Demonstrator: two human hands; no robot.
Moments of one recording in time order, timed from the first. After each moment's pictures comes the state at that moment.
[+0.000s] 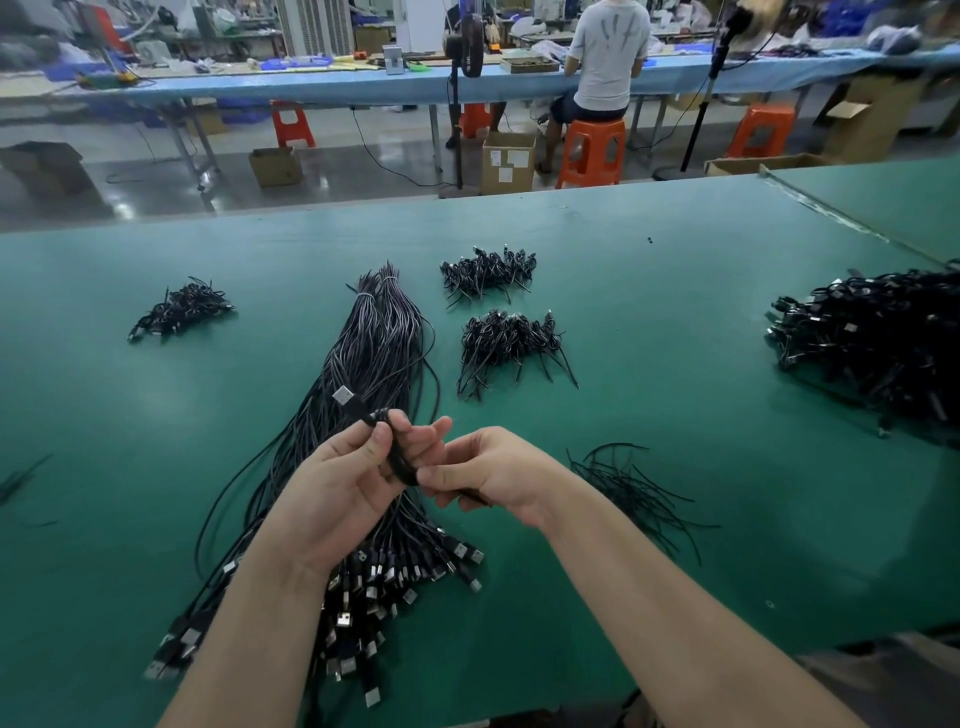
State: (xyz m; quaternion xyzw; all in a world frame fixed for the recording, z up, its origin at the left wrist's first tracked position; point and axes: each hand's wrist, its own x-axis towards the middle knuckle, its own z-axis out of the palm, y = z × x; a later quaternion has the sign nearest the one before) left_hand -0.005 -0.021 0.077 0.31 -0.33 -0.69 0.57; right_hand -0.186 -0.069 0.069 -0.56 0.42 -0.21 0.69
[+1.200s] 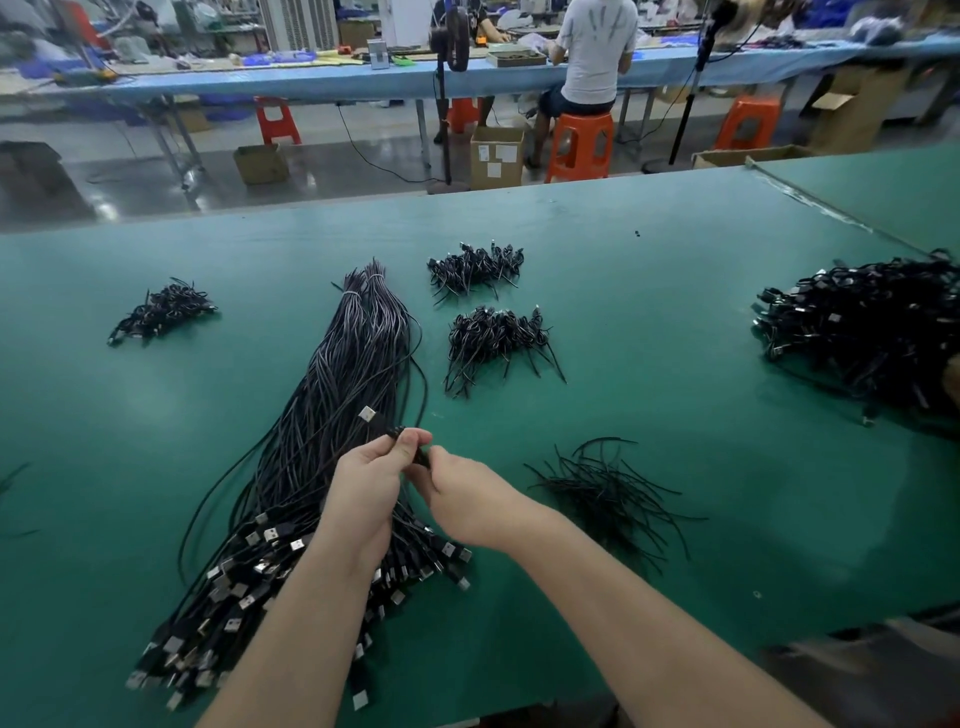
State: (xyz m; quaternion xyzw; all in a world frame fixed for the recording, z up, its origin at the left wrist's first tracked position) left_hand -0.044 -0.039 0.047 0.57 -0.31 -0.53 0.54; right_hand -0.166 -0.056 0.051 -0.77 0.51 -0.09 0.37
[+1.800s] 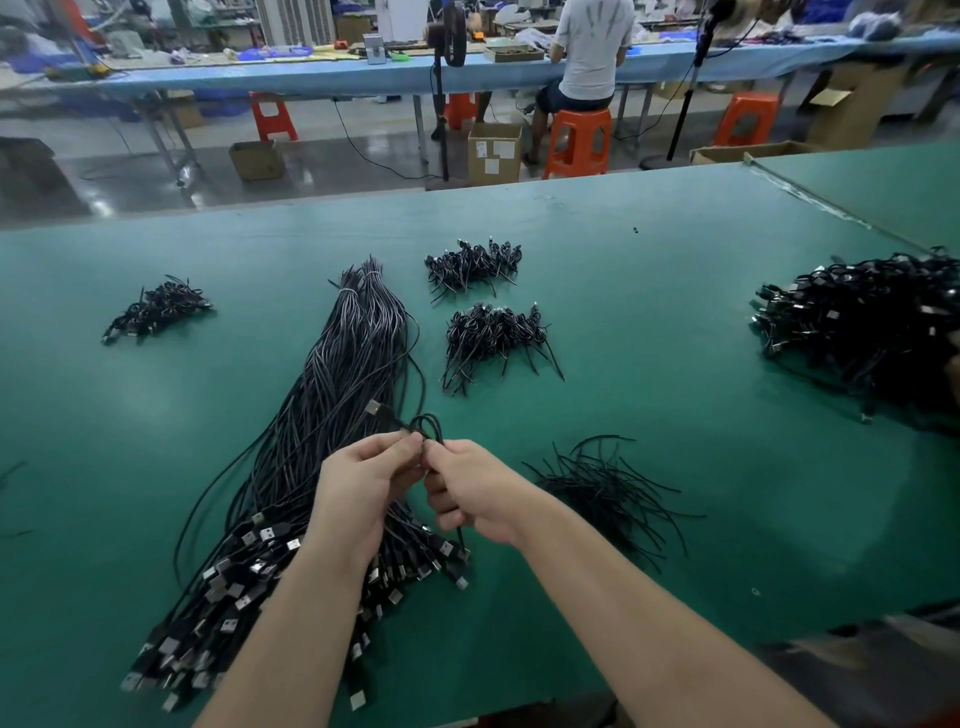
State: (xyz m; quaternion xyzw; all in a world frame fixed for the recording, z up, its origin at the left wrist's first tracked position) left_hand -0.036 -0.038 0.044 0.55 -0.29 -0.55 0.56; right_hand -0.168 -0.060 0.057 -0.42 0.46 -0.25 0.74
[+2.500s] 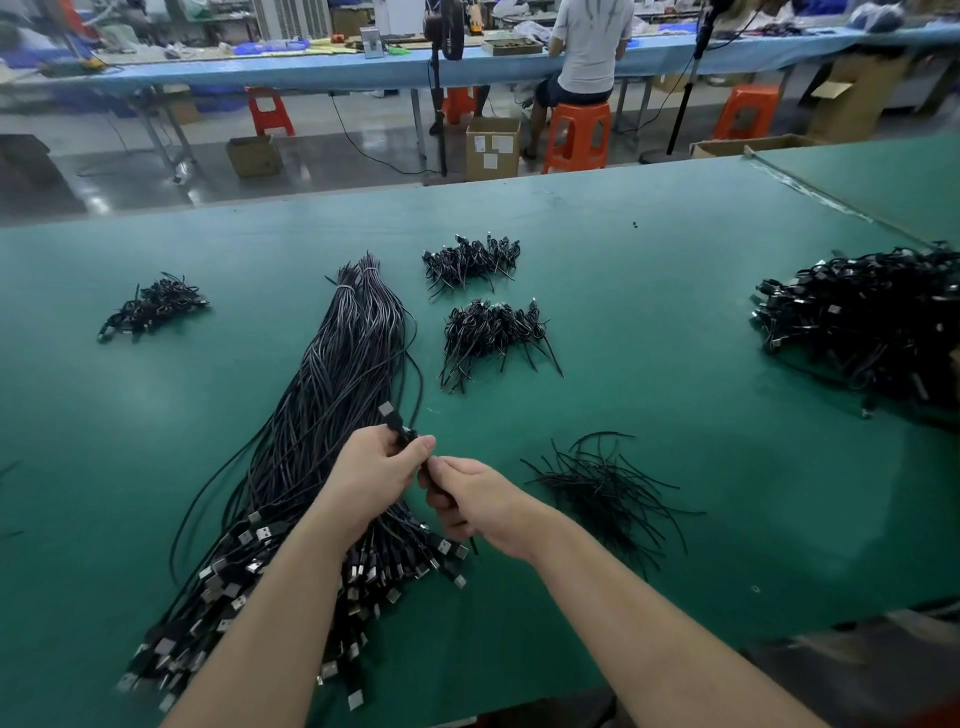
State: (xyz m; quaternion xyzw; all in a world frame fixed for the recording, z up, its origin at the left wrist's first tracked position) left_hand -0.028 -0.063 0.034 0.63 -0.51 -0.44 0.37; right_hand -0.184 -0.053 0.033 -0.50 0.42 -0.23 0.72
